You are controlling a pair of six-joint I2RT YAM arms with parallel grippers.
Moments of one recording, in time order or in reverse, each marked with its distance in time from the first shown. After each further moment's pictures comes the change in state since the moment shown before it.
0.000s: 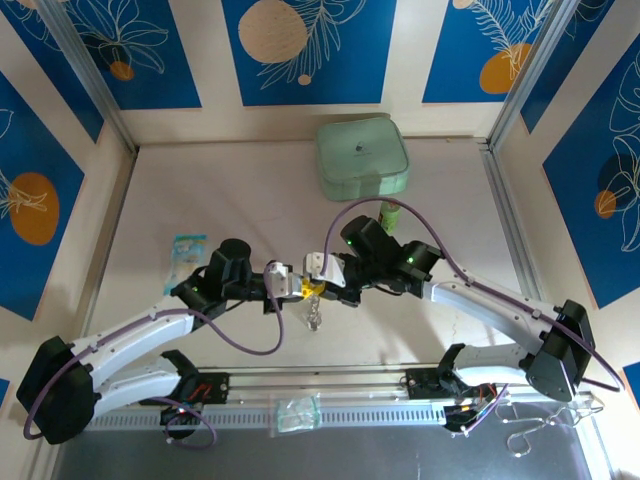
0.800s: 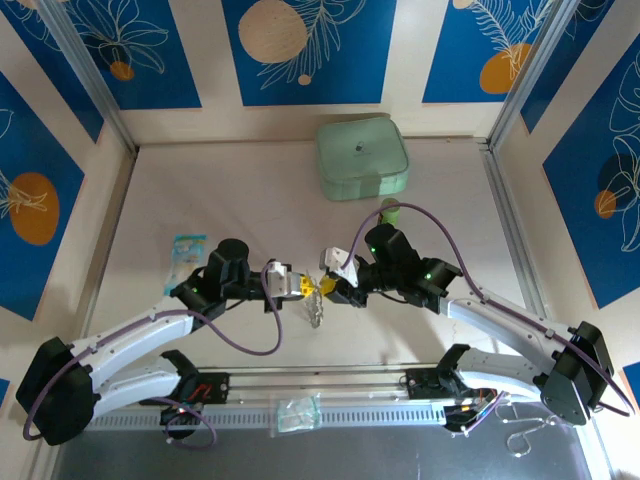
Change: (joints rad) left arm 0.000 -0.007 -0.008 0.050 0.013 -0.011; right arm -0.072 -0.141 -0.216 0.258 -0.102 0.175
